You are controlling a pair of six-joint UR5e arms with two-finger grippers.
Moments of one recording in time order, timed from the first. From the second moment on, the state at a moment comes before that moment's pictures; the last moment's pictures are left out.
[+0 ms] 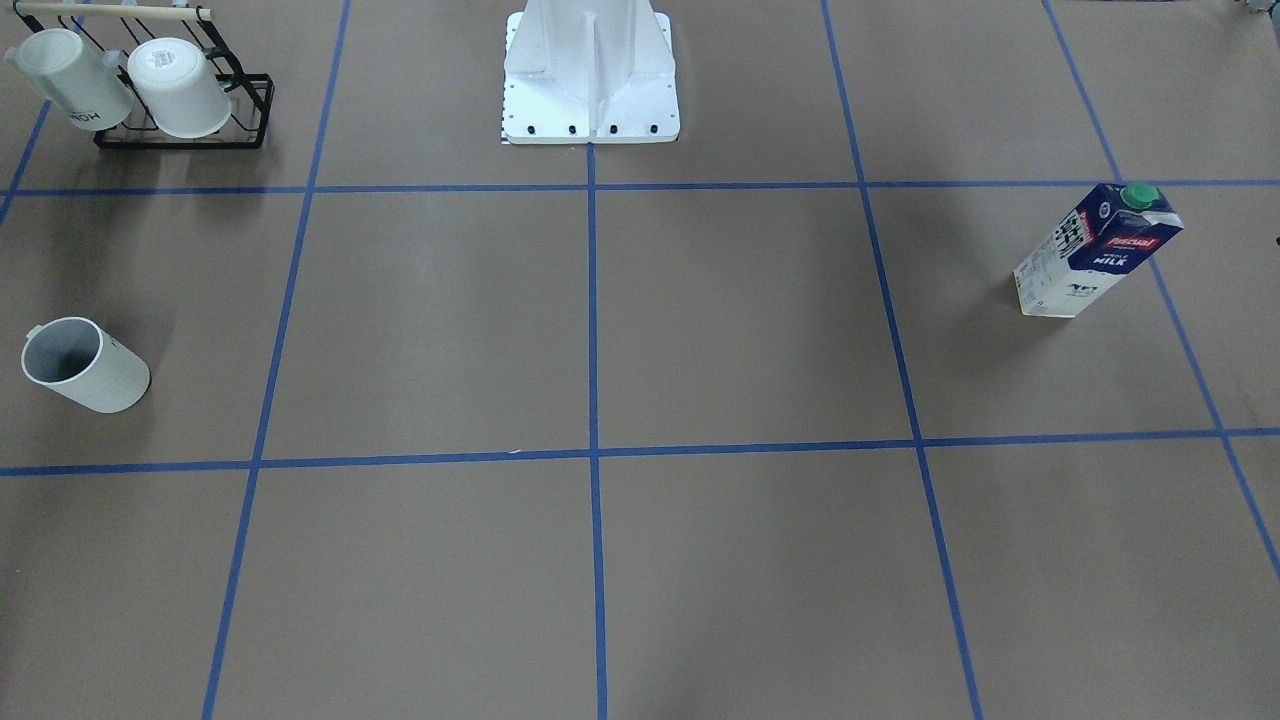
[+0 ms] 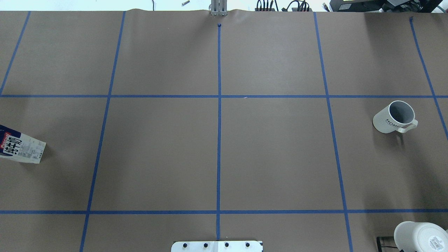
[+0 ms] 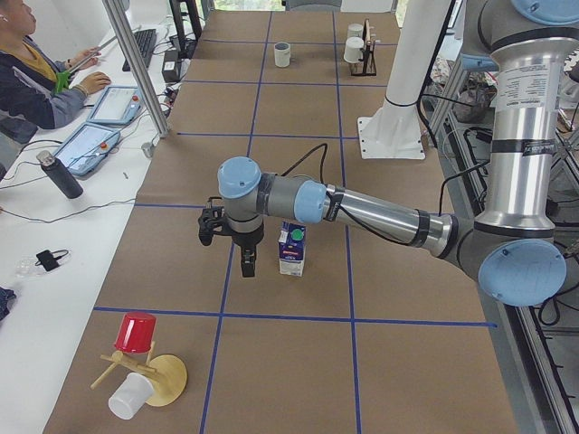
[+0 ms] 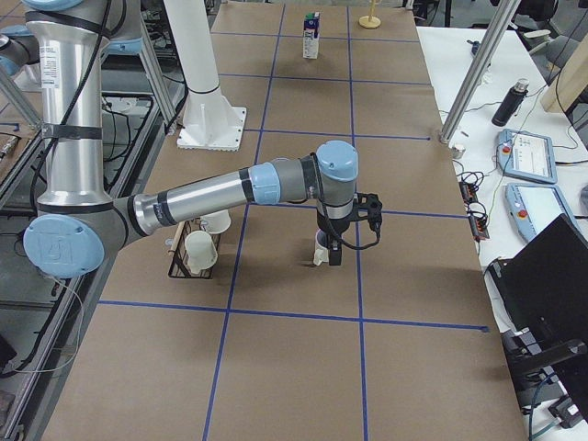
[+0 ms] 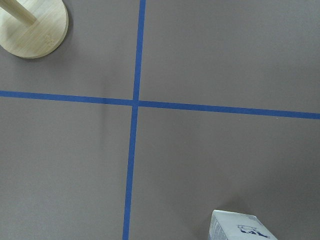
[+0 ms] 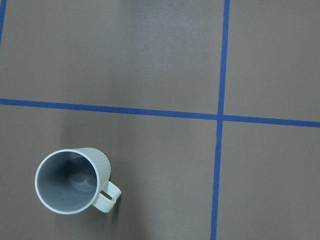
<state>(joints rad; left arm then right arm) -1.49 -1.57 -1.84 -1.45 -2.35 -0.23 1.48 -1.60 1.91 -1.72 2.30 0.13</state>
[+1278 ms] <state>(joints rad) -1.49 -1.57 -1.84 -1.45 -2.35 -0.23 1.43 -1.61 1.89 -1.71 2.30 0.14</state>
